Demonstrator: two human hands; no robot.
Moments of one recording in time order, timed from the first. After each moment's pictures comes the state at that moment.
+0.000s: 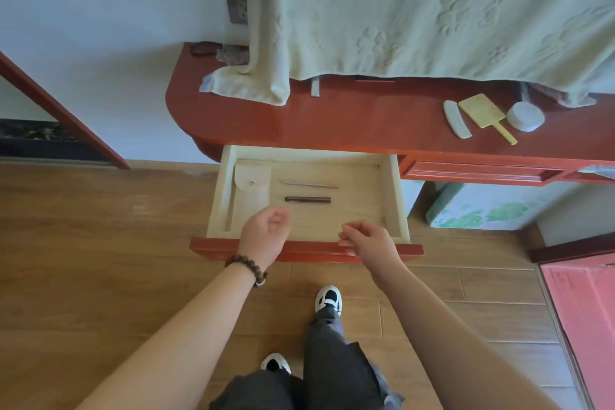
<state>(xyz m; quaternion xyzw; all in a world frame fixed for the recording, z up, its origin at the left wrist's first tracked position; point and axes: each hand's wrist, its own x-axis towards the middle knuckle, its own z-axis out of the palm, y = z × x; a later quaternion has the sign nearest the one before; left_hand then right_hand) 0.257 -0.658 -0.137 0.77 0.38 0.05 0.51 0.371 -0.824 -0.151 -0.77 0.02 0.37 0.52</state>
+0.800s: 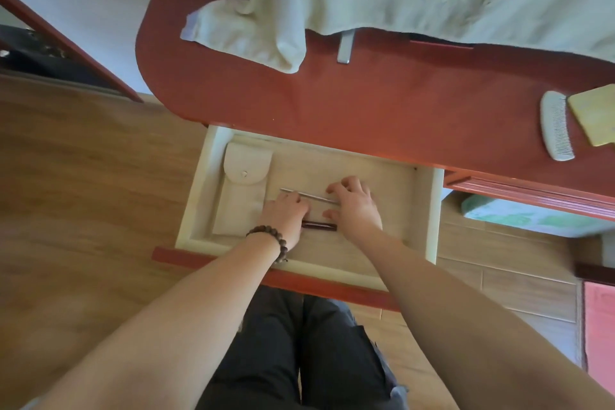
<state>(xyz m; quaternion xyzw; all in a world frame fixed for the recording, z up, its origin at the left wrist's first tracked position) 0.366 -0.622 -0.255 0.93 0.25 -0.22 0.18 0.488 -0.730 -0.262 -0.87 -0.36 0.31 0.13</state>
